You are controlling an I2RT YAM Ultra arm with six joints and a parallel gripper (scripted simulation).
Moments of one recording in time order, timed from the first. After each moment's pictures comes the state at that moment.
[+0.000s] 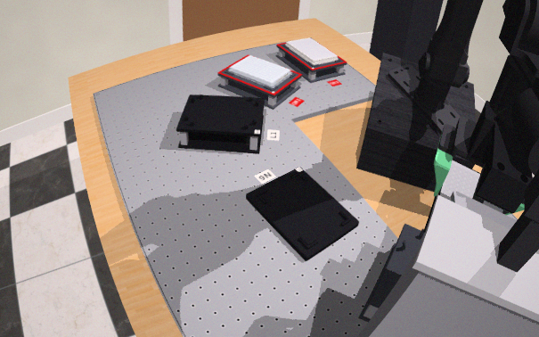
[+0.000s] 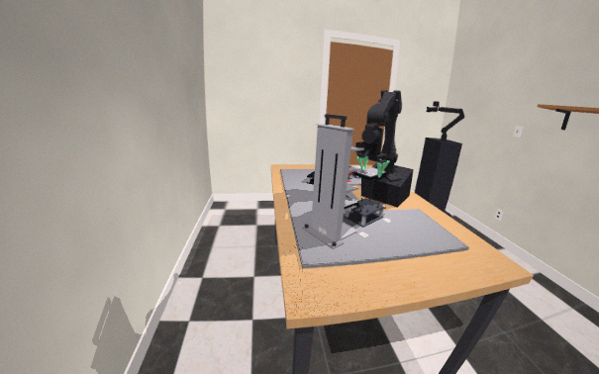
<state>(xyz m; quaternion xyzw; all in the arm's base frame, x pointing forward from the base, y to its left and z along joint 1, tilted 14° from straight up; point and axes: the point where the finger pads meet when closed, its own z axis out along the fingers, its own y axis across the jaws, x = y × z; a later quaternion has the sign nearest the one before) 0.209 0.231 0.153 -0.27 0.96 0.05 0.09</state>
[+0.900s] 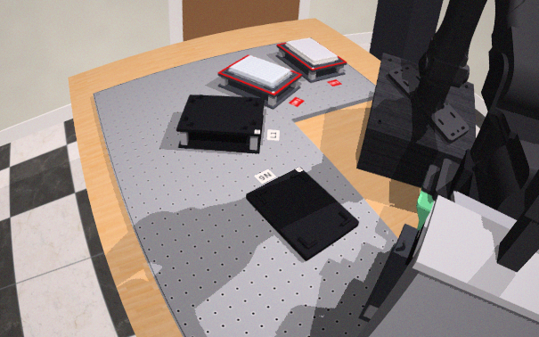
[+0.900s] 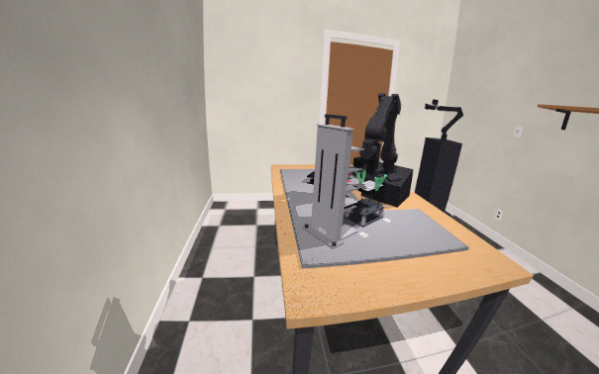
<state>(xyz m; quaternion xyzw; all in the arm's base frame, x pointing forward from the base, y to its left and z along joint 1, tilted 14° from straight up) 0.223 0.244 0.094 -0.27 0.96 0.04 0.09</state>
